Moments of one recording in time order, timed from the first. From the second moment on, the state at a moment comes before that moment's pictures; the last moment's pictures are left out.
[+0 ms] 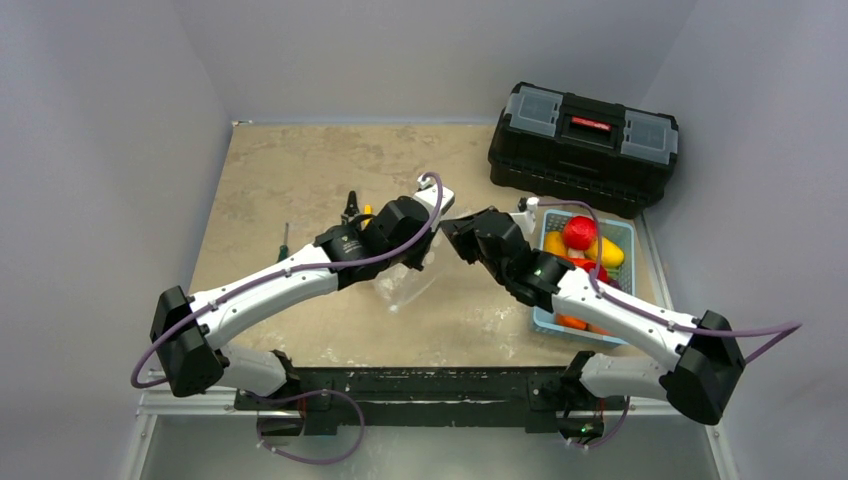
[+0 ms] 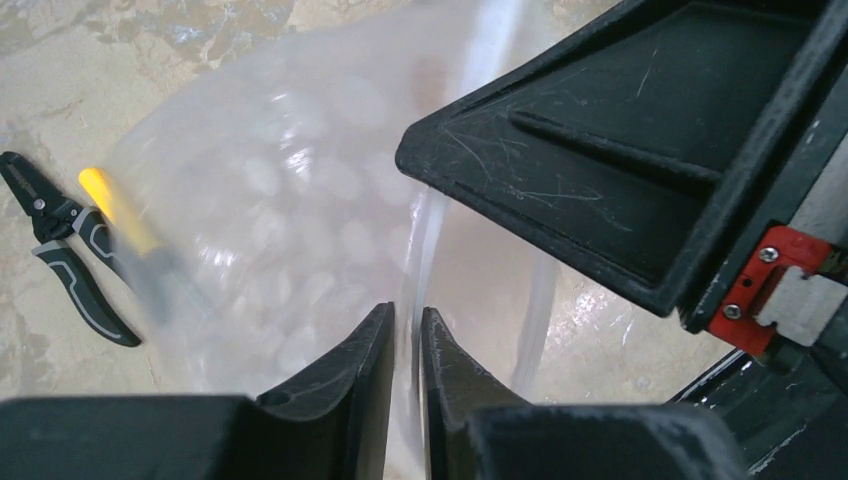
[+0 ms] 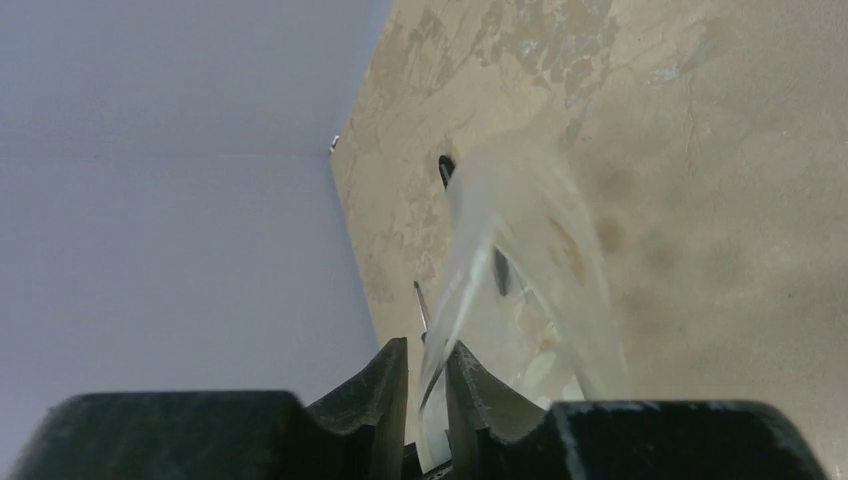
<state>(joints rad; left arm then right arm) -0.95 1.37 1.20 -0.52 -0.26 -0.23 0.86 1.19 0.86 -0.12 0.45 1.54</state>
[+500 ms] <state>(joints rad) -0.95 1.37 1.22 -0.57 -0.26 -0.23 0.86 0.95 0.92 -0.31 0.45 0.83</state>
